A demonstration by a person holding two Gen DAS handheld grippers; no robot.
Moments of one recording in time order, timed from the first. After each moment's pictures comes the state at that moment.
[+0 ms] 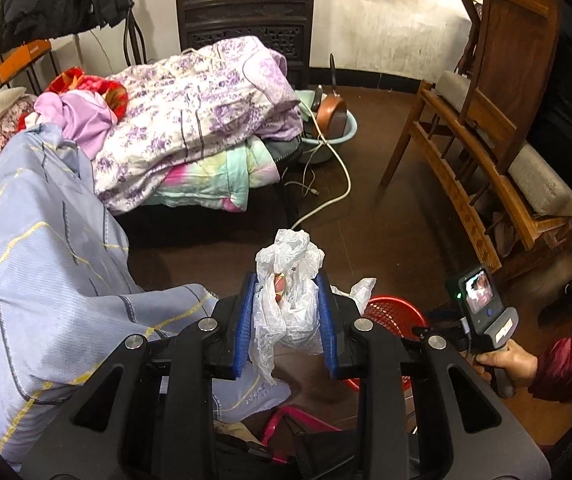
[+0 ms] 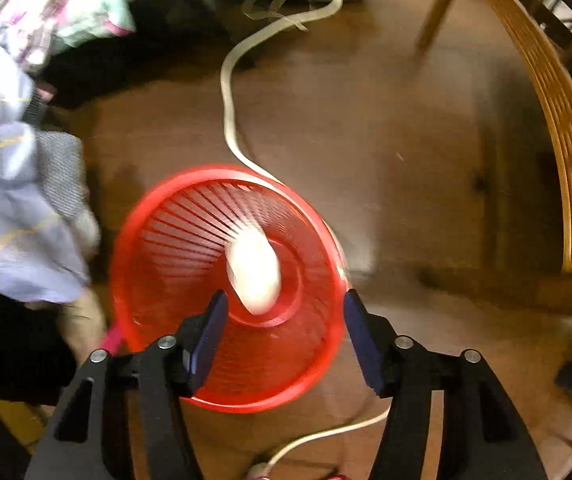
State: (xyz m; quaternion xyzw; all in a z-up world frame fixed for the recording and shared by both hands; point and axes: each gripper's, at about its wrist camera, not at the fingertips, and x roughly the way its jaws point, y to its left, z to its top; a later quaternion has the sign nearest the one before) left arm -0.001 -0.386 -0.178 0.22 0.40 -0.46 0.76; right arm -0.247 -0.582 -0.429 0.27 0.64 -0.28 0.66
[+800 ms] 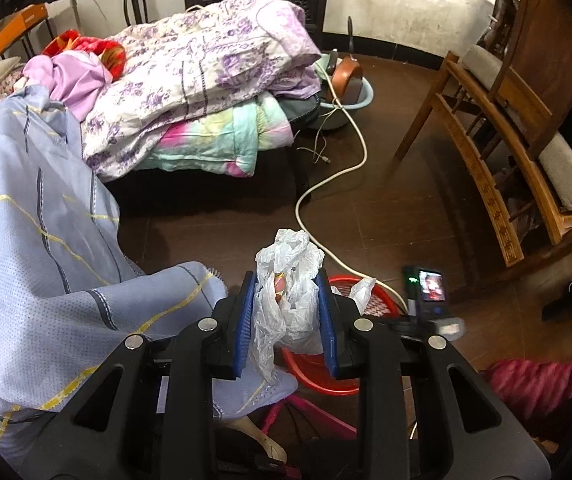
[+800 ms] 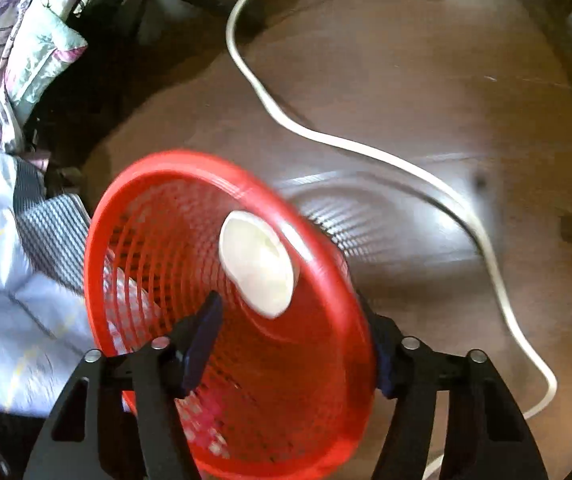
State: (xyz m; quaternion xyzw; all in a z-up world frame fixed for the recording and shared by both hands) left arm 0.034 -0.404 -0.226 0.23 0.46 -0.44 0.74; right arm -0.175 -0.574 -0.537 0.46 0.56 -0.27 0.64
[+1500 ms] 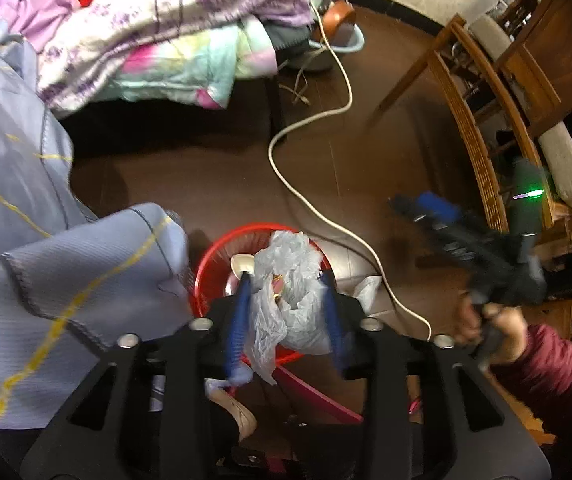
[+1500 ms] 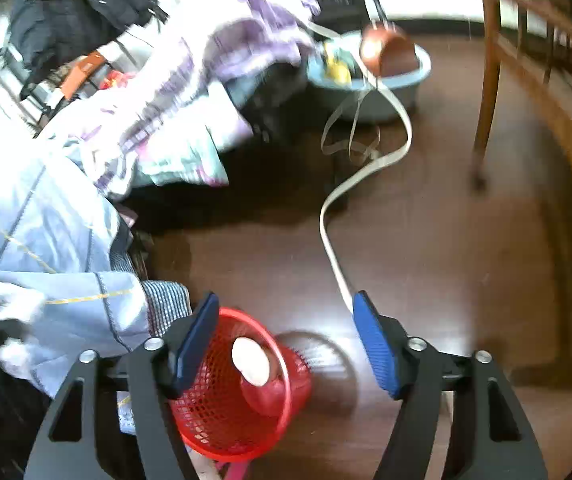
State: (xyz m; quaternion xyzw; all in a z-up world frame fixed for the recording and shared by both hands) left arm 0.048 -0.419 -0.282 0.23 0.57 -0.45 0.65; right arm -0.162 -0.601 -0.333 0.31 0.42 -0.25 0.82
